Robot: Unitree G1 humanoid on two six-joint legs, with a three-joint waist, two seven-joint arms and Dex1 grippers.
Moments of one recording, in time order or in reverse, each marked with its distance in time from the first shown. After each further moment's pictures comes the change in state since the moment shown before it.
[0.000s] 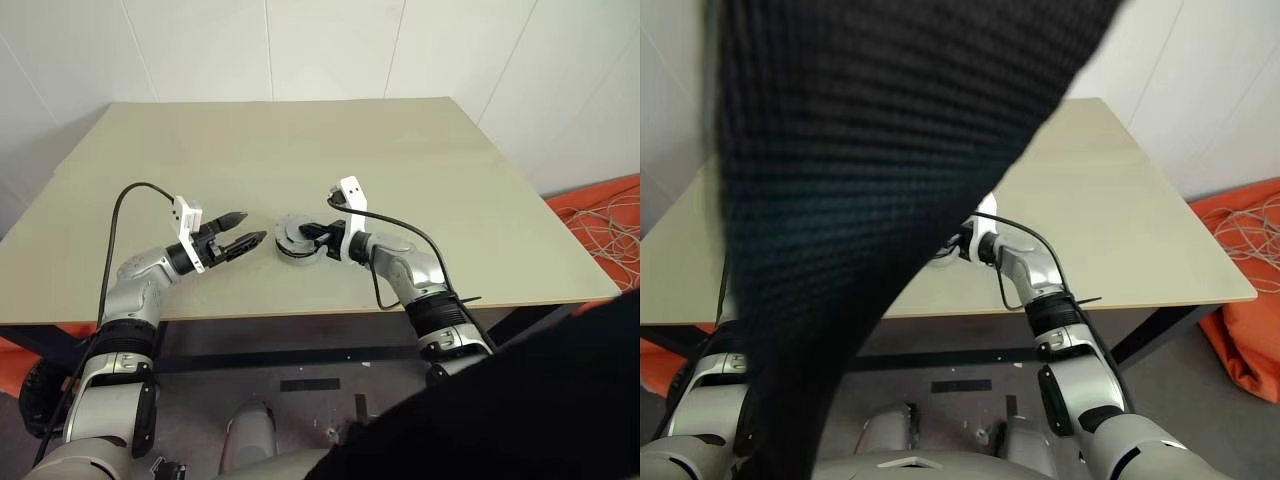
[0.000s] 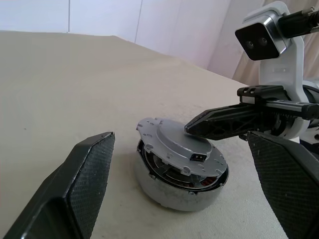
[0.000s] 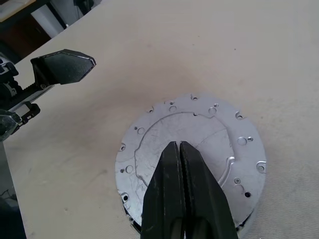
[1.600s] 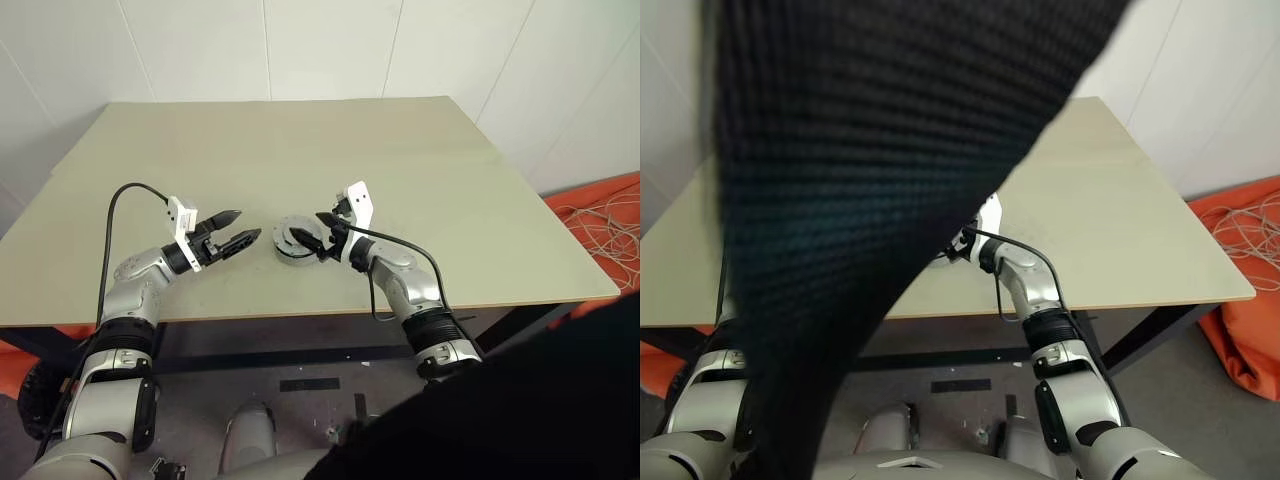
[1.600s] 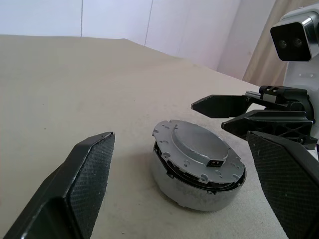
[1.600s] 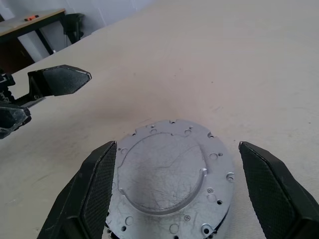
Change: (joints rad) left arm -0.021 0.006 0.011 0.080 0.012 -0.089 0.003; right arm 0.079 0.032 0.006 0.036 -0.062 -0.302 -0.004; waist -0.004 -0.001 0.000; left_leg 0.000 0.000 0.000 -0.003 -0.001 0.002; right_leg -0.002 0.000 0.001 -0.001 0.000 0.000
